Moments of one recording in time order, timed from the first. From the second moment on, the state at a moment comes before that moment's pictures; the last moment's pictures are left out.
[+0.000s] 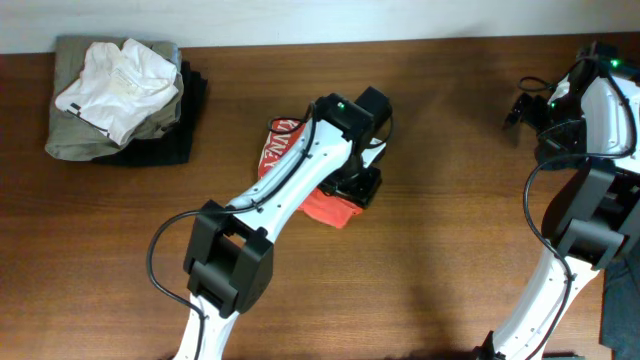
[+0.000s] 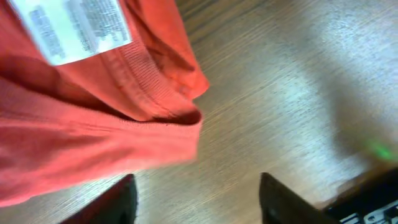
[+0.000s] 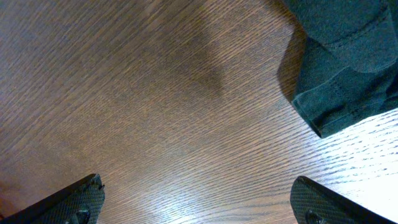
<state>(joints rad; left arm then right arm) -0.68 2.21 2.04 -1.39 0.16 -0.12 -0.40 2.31 2.07 -1.23 -0.18 0.24</state>
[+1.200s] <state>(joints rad) -0.61 2.36 2.12 -1.00 0.01 -0.26 -0.40 2.31 2.07 -1.23 -0.18 0.24</state>
